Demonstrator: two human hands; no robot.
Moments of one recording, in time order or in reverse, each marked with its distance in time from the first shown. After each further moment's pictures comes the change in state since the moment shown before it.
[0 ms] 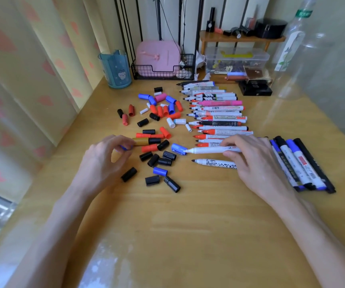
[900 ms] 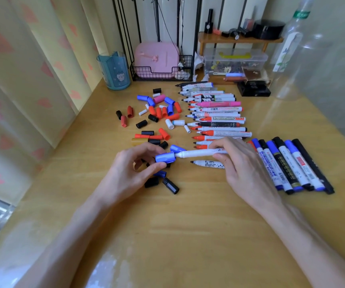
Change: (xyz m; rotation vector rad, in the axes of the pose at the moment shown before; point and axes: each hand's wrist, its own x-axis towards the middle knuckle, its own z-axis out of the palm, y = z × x) left_hand -0.005 0.044 0.027 -0.484 -0.135 0.078; right_hand -0.002 -0.024 0.009 0.115 0.018 -0.034
